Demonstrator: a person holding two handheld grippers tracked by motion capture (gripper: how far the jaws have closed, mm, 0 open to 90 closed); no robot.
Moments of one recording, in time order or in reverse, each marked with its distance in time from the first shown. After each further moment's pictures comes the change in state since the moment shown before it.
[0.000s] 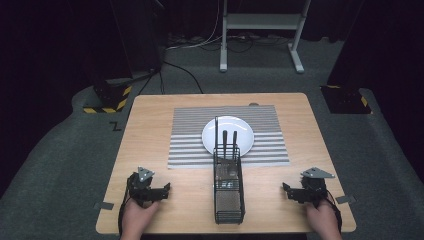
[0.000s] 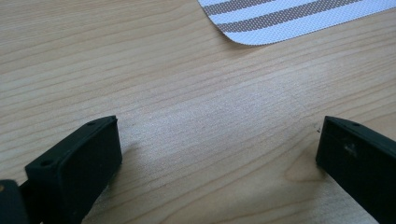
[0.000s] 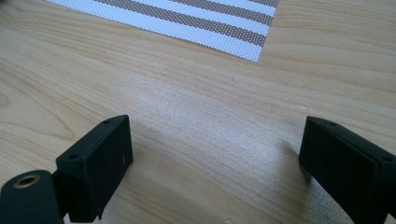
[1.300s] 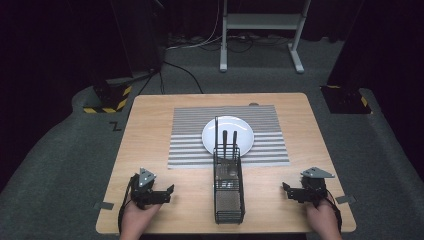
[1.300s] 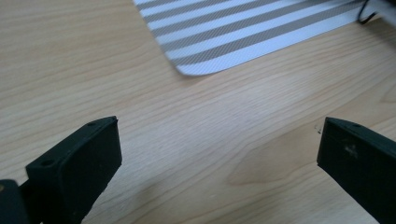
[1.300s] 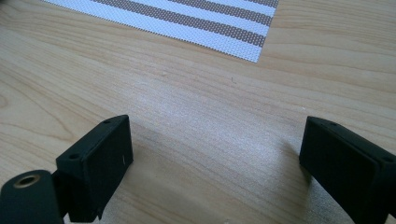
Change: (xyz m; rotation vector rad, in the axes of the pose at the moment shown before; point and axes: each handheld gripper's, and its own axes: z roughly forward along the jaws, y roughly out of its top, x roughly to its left) left arm -0.018 0.006 -0.021 -0.112 -0.100 0.058; right arm 0.000 0.000 0.000 0.000 0.001 -0.001
